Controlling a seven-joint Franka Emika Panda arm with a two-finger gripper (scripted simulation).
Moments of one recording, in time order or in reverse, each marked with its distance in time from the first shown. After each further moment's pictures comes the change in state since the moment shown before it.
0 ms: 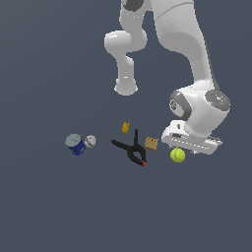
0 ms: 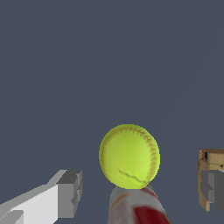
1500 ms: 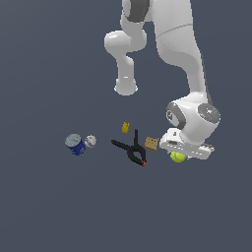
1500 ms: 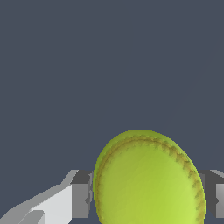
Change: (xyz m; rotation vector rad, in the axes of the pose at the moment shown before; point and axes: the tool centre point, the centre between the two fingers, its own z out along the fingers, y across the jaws) arm -0.001 -0.002 0.051 0.001 0.001 0.004
